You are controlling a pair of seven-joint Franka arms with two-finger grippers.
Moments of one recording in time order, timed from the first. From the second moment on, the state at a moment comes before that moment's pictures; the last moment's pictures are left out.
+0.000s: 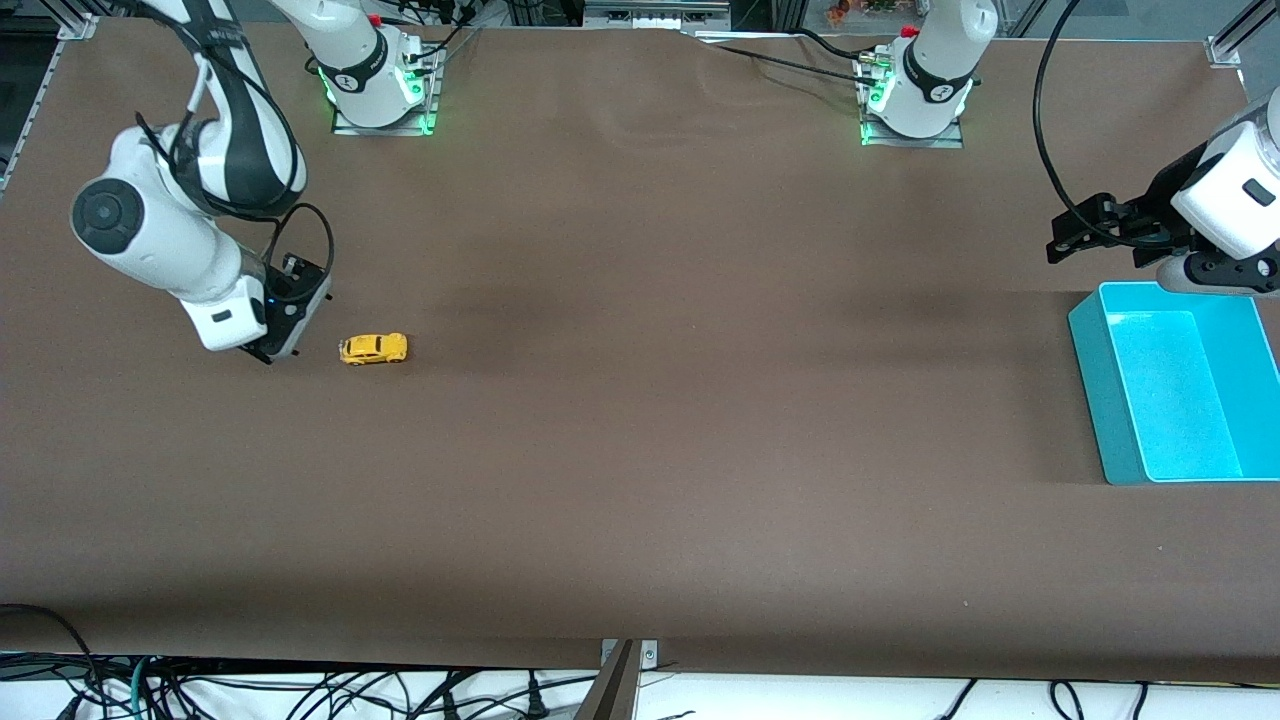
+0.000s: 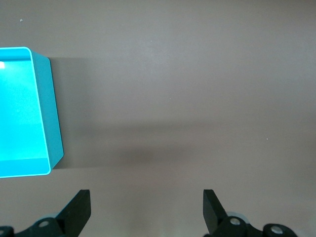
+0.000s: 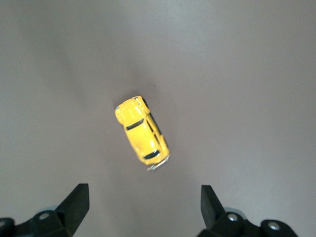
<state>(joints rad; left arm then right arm) -0.03 0.09 -0.03 -1.47 -0.06 1.47 -0.05 -0.04 0.18 0.11 -2.16 0.00 2.30 -1.20</state>
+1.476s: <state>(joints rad) -0.03 0.09 -0.03 -1.47 -0.06 1.47 -0.05 -0.04 0.37 0.16 -2.31 -0.14 2.74 -1.46</state>
